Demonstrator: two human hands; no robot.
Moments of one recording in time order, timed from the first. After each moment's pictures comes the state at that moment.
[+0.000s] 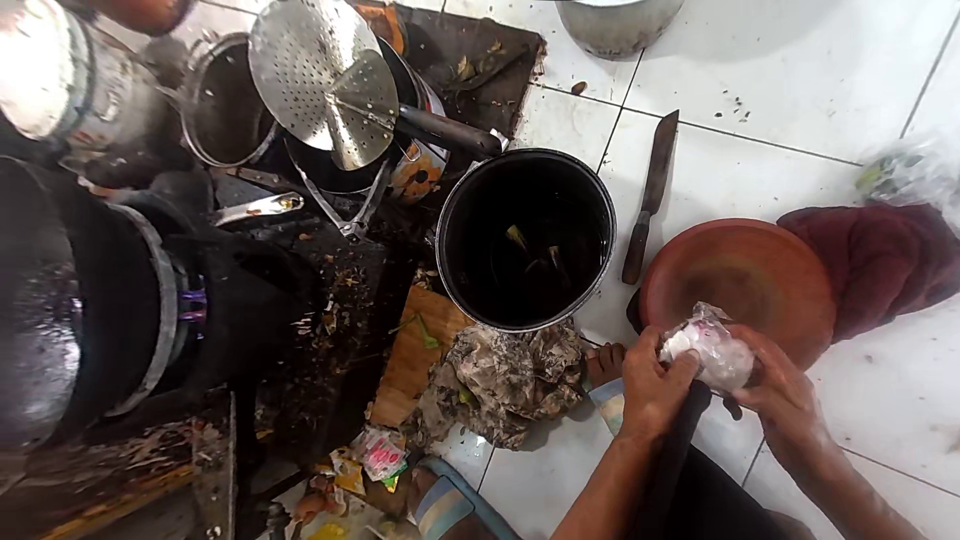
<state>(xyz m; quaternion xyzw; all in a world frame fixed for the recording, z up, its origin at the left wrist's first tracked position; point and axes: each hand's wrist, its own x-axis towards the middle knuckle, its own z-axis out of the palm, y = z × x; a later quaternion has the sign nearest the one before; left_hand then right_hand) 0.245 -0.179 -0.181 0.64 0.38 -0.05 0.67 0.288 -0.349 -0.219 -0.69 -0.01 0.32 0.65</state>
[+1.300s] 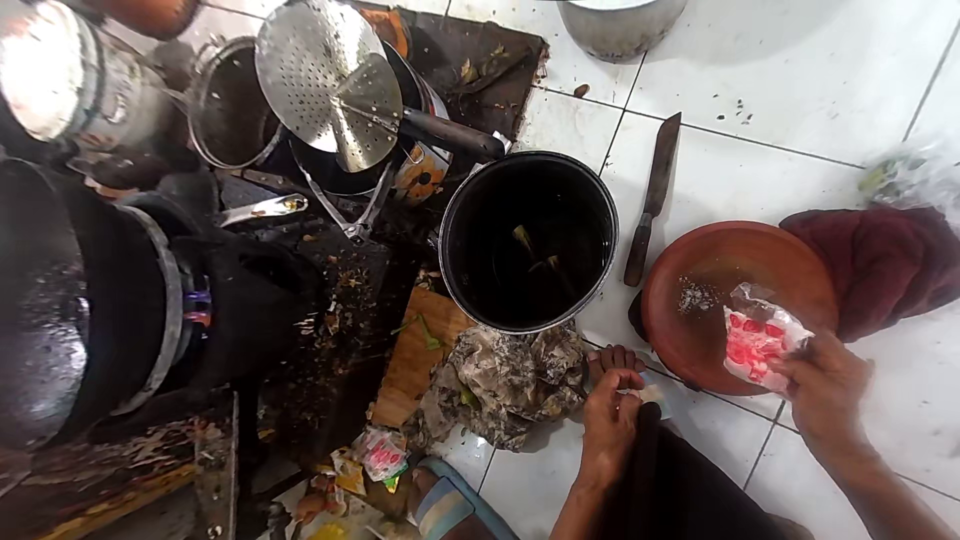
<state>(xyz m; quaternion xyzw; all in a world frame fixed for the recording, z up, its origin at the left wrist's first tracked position) 0.178 -0.159 -0.193 0.67 0.36 -0.06 0.65 0.315 -0.367 -0.245 -0.77 -0.03 0.10 0.63</state>
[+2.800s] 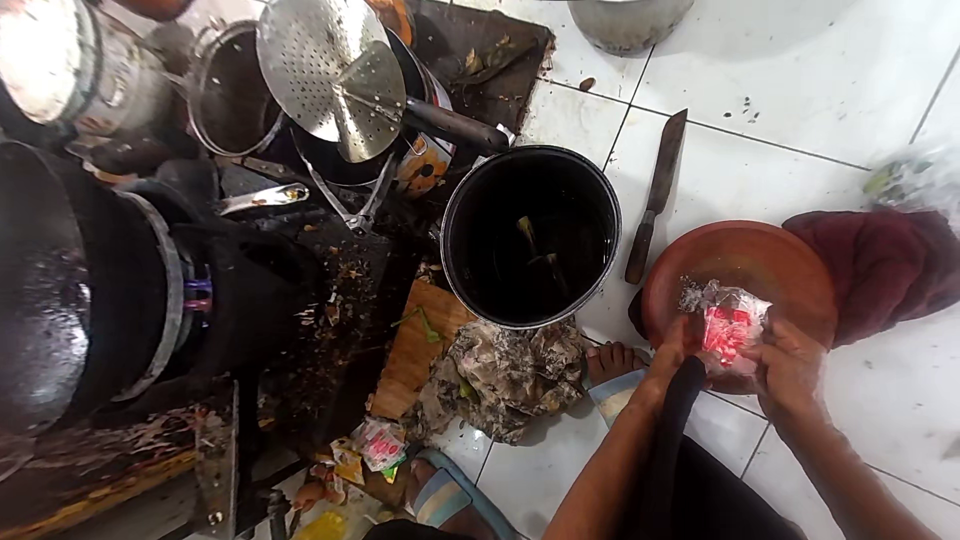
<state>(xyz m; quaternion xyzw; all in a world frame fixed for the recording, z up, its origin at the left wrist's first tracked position) 0.253 -0.197 -0.262 0.46 0.30 -0.22 0.80 0.321 -0.333 -0.236 -0.77 0.11 0.22 0.59</state>
